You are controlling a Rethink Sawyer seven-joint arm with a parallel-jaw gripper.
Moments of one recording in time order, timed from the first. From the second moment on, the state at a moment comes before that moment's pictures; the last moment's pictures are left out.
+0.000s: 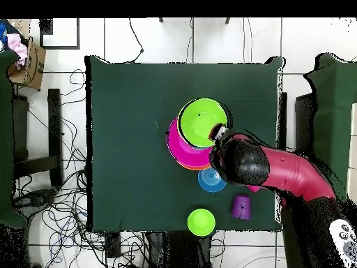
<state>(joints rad) -0.76 -0.90 0.38 1.86 -0.28 0.40 2.06</state>
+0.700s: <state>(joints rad) -0.76 -0.88 0.41 1.88 -0.29 0.38 2.06</state>
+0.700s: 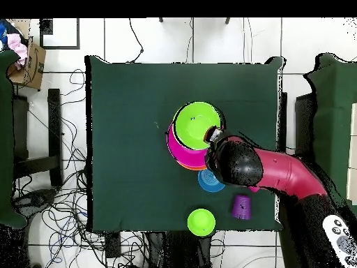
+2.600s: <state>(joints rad) -0.83 -0.98 0.47 1.99 -0.29 0.38 2.06</state>
